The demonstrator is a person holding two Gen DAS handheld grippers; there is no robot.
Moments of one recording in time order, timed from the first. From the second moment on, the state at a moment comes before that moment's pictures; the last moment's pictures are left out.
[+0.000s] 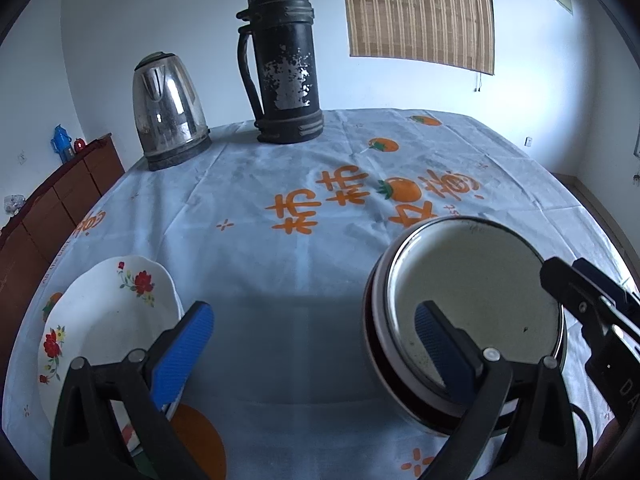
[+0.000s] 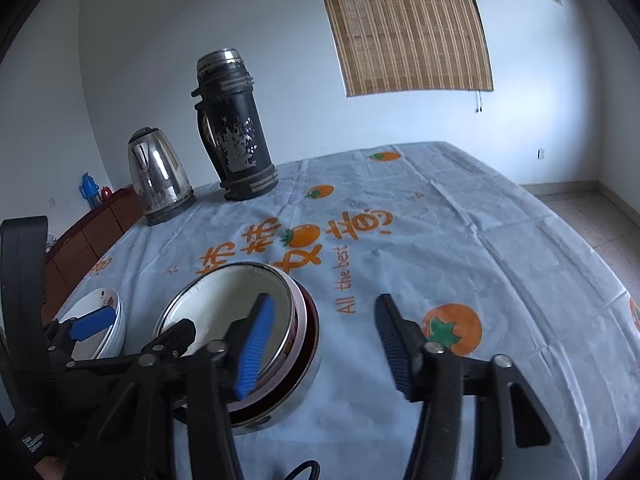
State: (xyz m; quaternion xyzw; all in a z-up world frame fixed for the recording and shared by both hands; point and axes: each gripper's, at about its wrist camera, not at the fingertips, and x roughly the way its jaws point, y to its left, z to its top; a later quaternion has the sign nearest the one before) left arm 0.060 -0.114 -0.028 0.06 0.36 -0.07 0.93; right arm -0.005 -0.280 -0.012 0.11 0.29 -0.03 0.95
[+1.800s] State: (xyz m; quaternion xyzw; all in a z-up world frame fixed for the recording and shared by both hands) left arm 0.095 -0.113 -0.050 -0.11 0.43 -0.19 0.88; right arm 0.024 -0.272 -0.031 0.15 0.34 -0.02 0.93
